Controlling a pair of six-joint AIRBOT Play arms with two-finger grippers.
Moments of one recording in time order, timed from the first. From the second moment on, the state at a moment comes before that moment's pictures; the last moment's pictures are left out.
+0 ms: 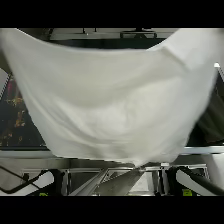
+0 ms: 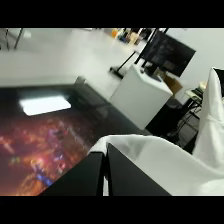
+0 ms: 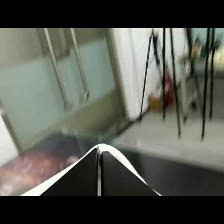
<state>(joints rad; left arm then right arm) 0.46 -1.31 1.57 0.07 -1.40 -0.80 -0.28 -1.24 1.59 -0.18 0.95 0.63</state>
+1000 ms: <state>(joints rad) 0.50 -1.90 1.69 0.67 -1.68 -1.18 -0.33 -1.66 1.49 -0.28 1.39 0.92</state>
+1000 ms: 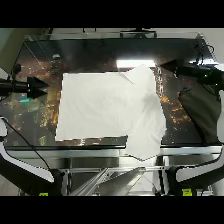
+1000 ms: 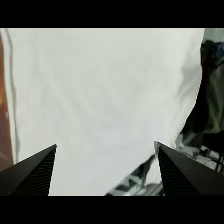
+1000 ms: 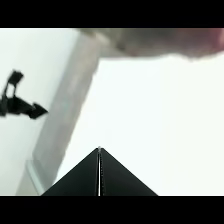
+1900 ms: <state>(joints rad) 0.55 -1.50 0.79 0.98 -1.41 -1.01 -0.73 -1.13 0.62 -0.64 1.34 1.04</state>
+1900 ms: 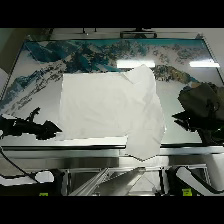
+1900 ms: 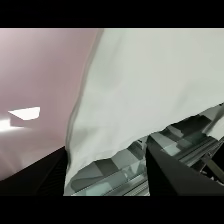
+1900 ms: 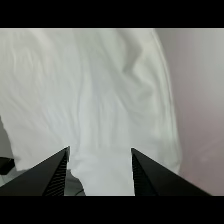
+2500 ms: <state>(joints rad) 0.48 -1.62 0.90 0.97 -1.49 -0.97 -0.72 -1.17 0.55 -0.84 1.20 1.10</state>
